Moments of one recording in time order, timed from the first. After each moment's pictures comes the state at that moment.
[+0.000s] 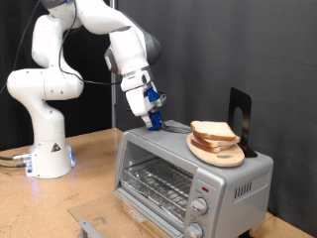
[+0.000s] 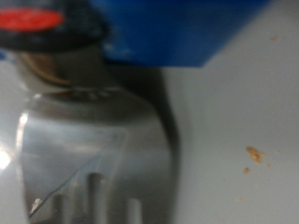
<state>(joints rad) -0.45 -0.77 0.99 -2.74 1.07 2.43 -0.20</state>
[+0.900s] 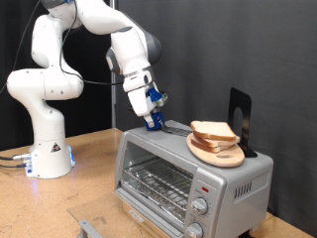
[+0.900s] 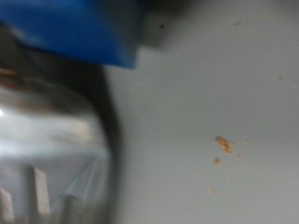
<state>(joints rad) -0.44 -0.77 0.99 -2.74 1.09 2.43 -0.19</state>
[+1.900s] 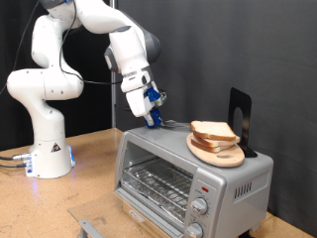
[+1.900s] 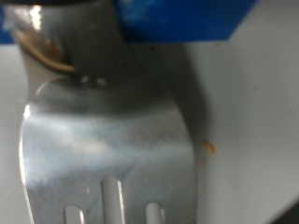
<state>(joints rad) -0.43 -0.79 0.92 -2.74 1.09 2.32 -0.18</state>
